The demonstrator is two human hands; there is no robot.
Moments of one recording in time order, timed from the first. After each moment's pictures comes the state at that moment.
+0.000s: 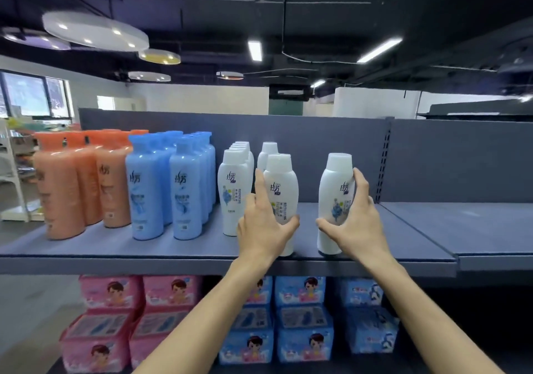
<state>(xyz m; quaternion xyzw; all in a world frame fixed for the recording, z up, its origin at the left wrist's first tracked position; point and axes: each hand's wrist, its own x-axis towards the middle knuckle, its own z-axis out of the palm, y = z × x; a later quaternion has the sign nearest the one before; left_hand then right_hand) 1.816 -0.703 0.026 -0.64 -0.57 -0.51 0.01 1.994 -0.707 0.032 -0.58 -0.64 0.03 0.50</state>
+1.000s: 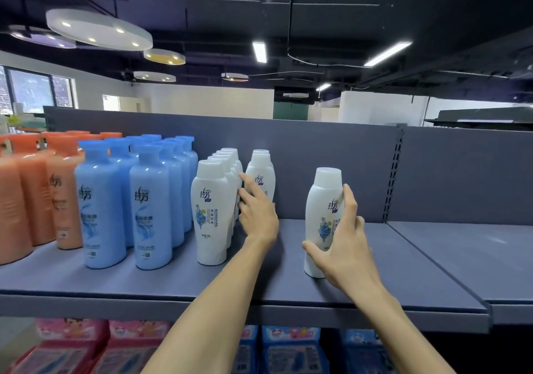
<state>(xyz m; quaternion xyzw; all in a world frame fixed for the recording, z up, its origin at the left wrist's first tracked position) 1.857 -0.533 0.029 -0.54 -0.72 -0.43 0.06 2.000 -0.640 0.018 -0.57 -0.66 0.05 0.48</state>
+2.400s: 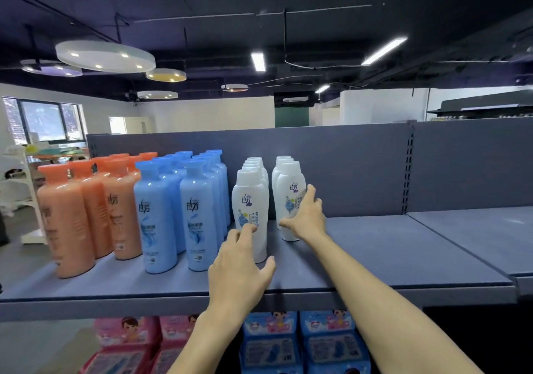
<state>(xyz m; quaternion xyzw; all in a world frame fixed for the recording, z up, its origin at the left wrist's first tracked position) 1.743 -0.703 0.014 -0.66 -0.64 -0.39 0.06 1.882 -0.561 0.034 -0.64 -0.61 0.15 0.44</state>
